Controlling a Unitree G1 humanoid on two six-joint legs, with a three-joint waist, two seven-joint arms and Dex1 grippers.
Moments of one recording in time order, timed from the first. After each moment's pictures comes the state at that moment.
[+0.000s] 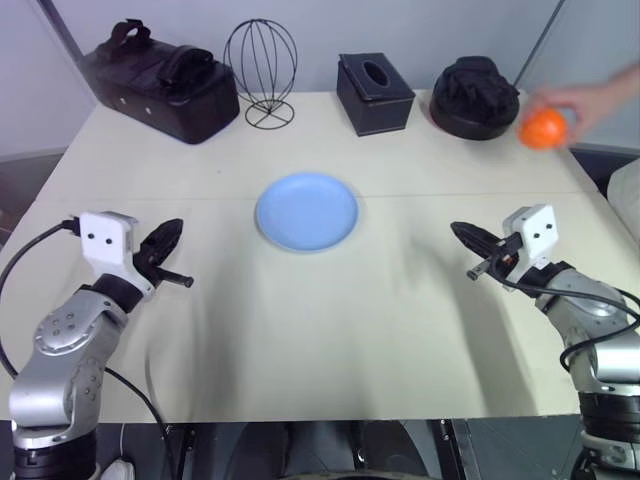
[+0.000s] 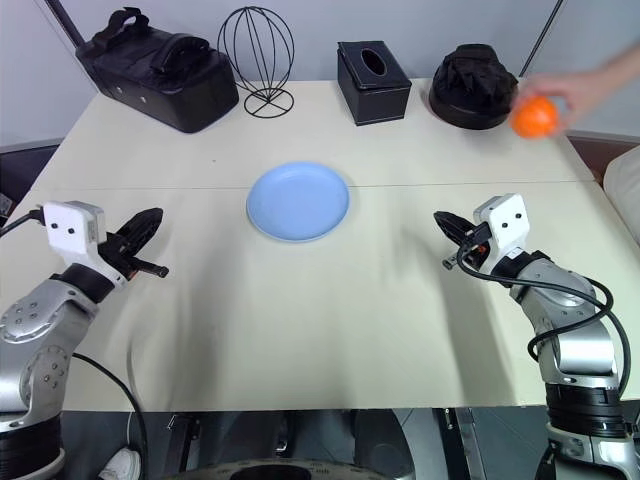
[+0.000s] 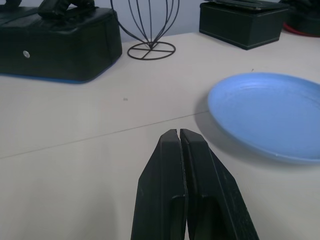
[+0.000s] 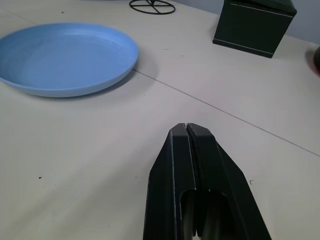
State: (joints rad) left arm -0.01 0.51 0.38 -0.49 -0.48 0.54 -0.36; right arm -0.15 -0.64 -0.25 -0.15 0.37 0.30 0.67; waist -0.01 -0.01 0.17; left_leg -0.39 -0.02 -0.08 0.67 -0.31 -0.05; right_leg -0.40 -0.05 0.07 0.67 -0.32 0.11
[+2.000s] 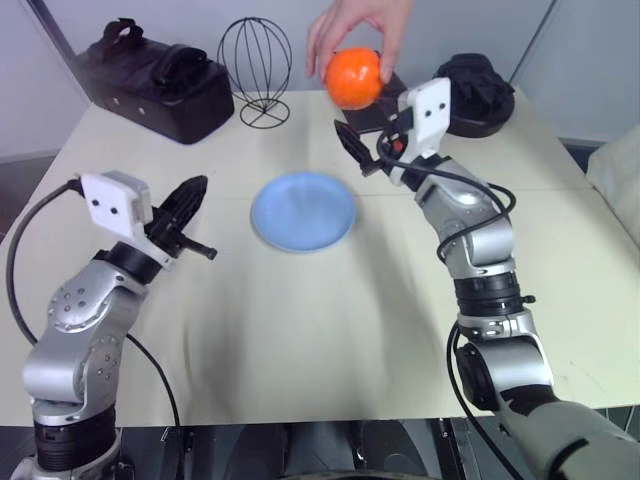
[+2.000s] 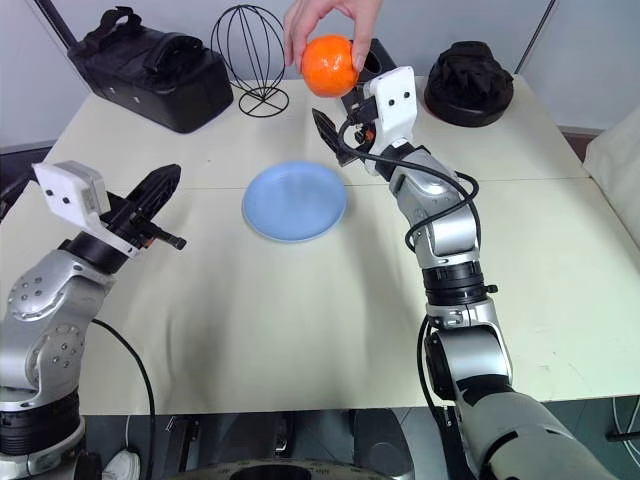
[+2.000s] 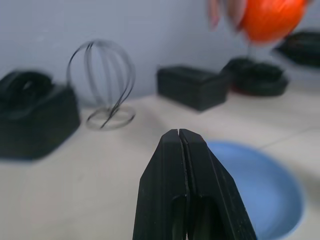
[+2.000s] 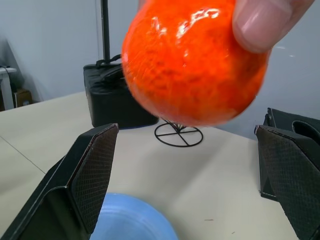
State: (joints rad) left arm -0.17 0.47 0.33 -0.59 -0.59 0.53 -0.36; right arm -0.85 -0.24 -0.01 0.16 0.25 0.32 0.40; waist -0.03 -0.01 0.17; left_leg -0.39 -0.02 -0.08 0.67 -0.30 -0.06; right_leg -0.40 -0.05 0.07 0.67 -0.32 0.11
